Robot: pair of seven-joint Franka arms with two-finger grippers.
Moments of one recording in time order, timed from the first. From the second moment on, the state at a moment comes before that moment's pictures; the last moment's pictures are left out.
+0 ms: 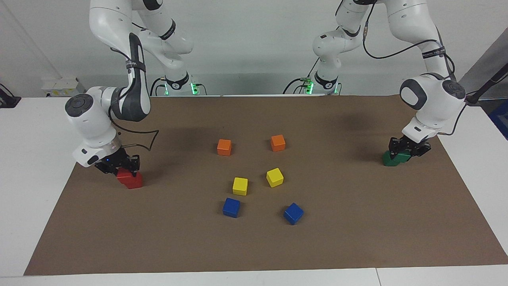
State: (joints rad) left arm 0.28 0.15 -0.07 -2.13 -0.03 2.37 0.54; right arm -0.16 0.25 0.03 -1.95 -0.04 2.28 -0.20
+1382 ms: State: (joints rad) left arm 0.28 0.12 -0.07 -1.88 -0.03 2.11 0.50; right arm -0.15 0.24 0.03 -1.97 -0.04 2.28 -0.19
